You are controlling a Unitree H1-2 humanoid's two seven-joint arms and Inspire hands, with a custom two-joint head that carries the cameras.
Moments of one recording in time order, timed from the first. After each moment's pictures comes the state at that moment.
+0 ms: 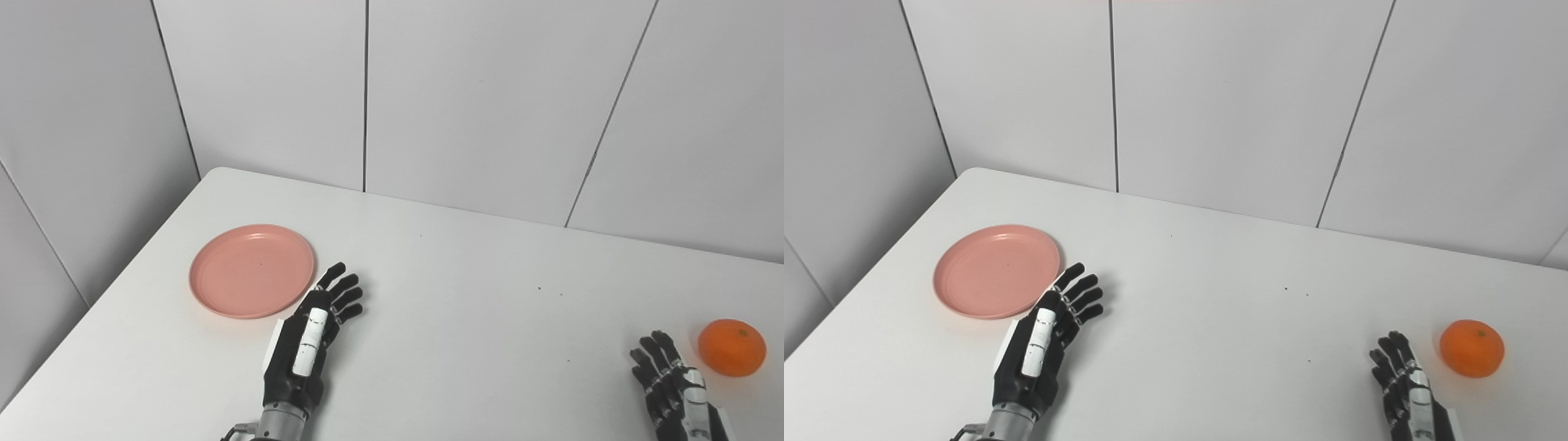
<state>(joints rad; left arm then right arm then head) 0.07 -0.02 -0.01 -0.32 -0.24 0.04 0.04 0.03 -0.09 -0.09 -0.04 0.25 -0.02 0.18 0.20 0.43</state>
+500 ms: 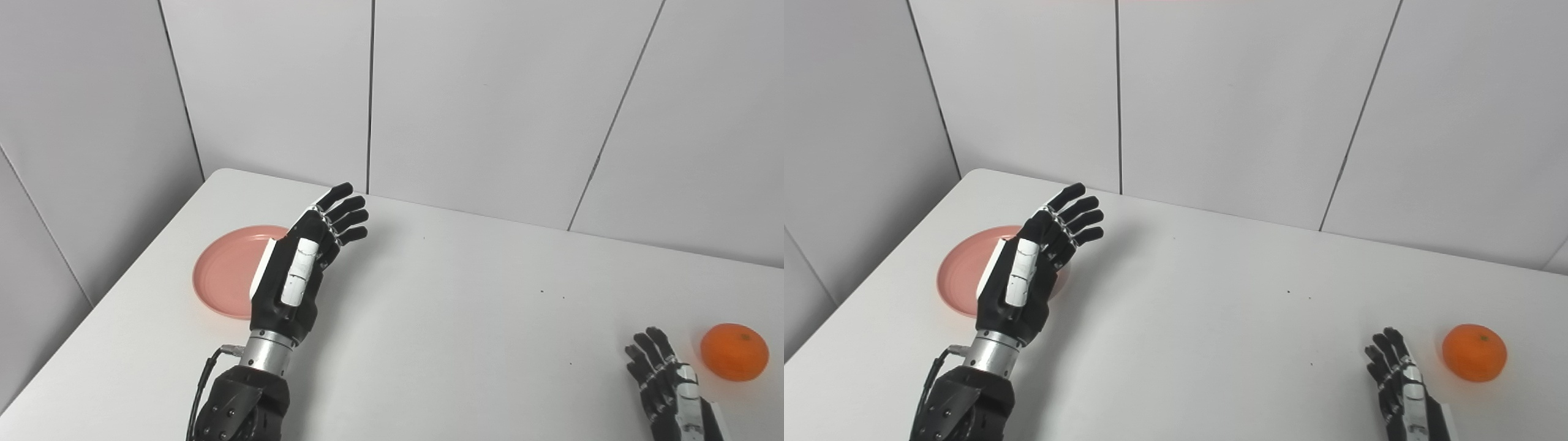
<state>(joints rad) -0.08 0.06 0.04 -0.42 -0.28 0.11 0.01 0.01 -0.09 -0.09 -0.02 0.24 -0.04 0.18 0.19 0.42</state>
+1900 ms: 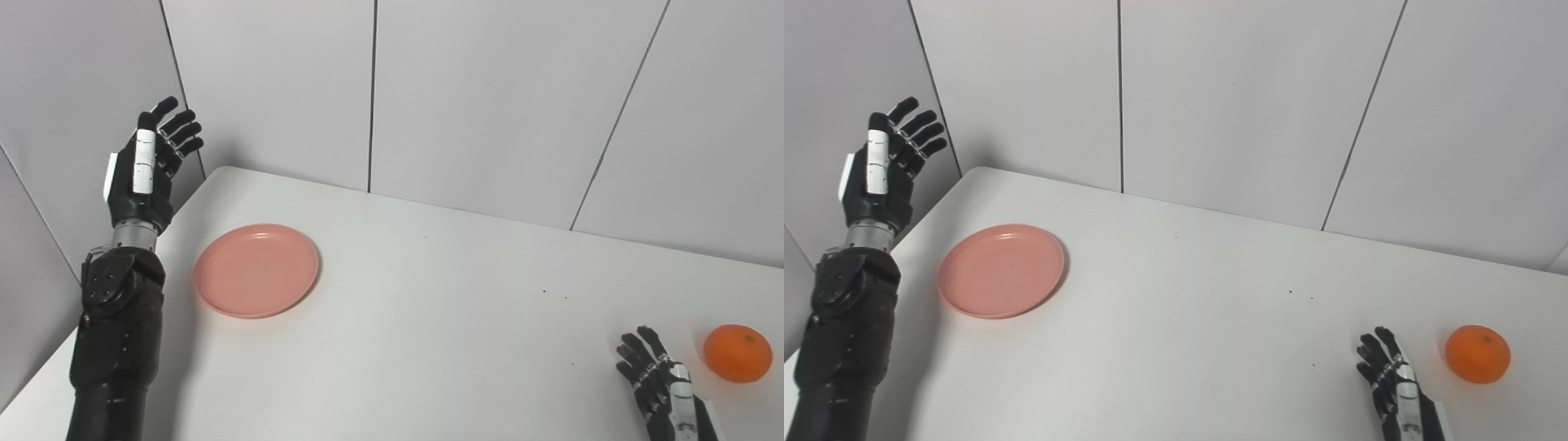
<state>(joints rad) -0.44 0.40 0.44 0.29 -0.46 -0.07 -0.08 0.02 -0.09 -0.07 -0.03 0.22 -0.04 0.18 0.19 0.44</state>
